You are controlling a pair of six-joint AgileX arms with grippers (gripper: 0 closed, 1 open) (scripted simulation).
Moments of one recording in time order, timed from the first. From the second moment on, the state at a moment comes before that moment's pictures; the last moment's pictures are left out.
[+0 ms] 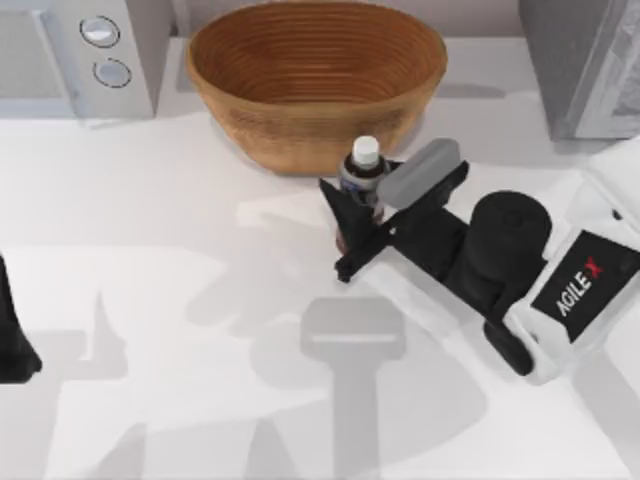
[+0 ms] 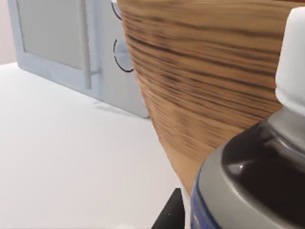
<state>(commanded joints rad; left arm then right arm) 0.00 0.00 0.00 0.00 0.00 0.00 0.53 2.35 0.89 1.46 -0.22 0.01</state>
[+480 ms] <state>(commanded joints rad) 0.00 0.00 0.00 0.00 0.00 0.00 0.47 2.33 0.89 1.47 -0.28 0.02</state>
